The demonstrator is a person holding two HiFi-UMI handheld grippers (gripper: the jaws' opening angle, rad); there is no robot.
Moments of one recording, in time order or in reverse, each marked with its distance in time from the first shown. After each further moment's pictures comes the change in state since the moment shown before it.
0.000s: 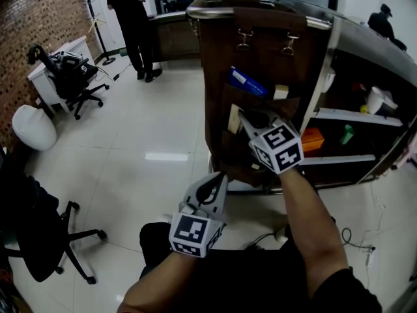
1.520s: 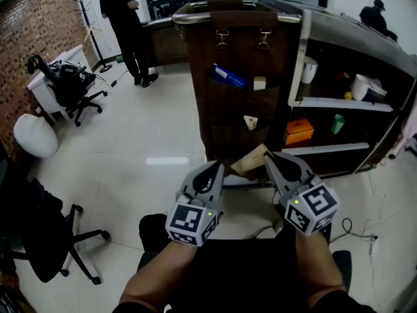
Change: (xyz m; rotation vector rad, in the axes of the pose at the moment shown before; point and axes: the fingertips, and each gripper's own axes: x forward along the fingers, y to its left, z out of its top) left arm -0.011 -0.033 0.030 0.041 -0.066 -0.036; right arm -0.199 0.060 -0.008 0.277 -0.115 -0.050
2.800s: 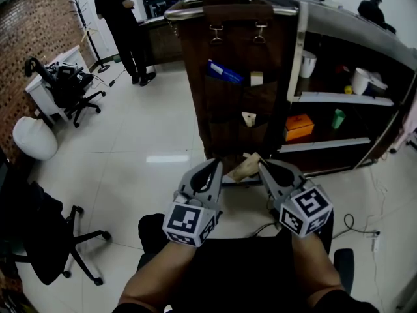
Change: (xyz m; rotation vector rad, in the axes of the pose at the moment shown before) left arm 0.002 -0.002 -0.005 -0.011 0.007 -0.012; right arm 0.006 0.006 -0.041 0.051 0.049 0.028
